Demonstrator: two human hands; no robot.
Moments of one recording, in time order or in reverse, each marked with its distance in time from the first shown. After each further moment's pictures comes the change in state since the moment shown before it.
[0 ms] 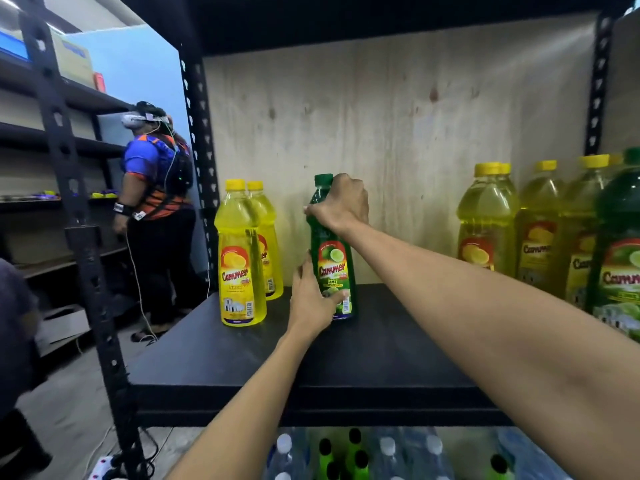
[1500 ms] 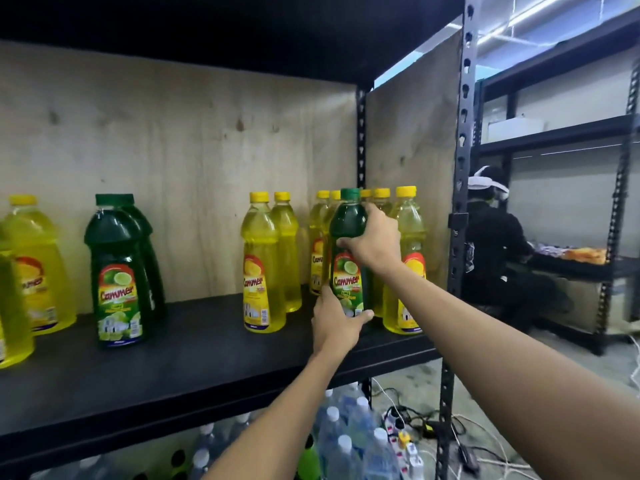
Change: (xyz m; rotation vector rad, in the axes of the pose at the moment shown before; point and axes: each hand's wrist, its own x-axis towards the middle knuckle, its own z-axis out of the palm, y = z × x) left_hand -0.133 0.247 0.249 -0.226 -0.322 -0.072; right_hand -0.062 0.219 -0.311 -0.196 0.228 0.148
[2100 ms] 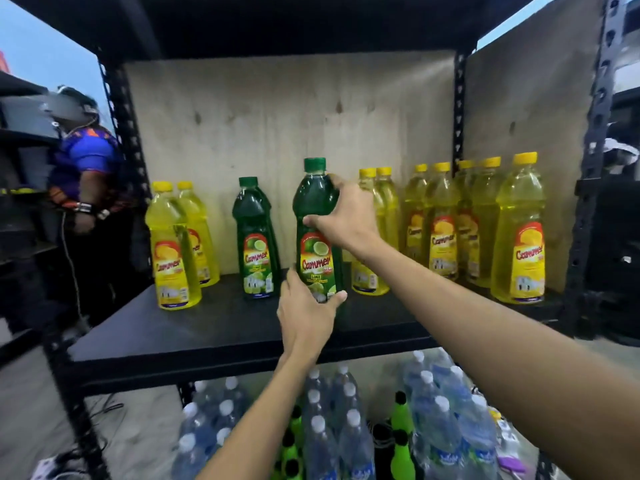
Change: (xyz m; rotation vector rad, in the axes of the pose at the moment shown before) left_hand -0.065 -0.073 -0.215 0.196 0.395 -0.010; right_hand -0.089 -0.174 0.081 0.279 -0.158 -0.223
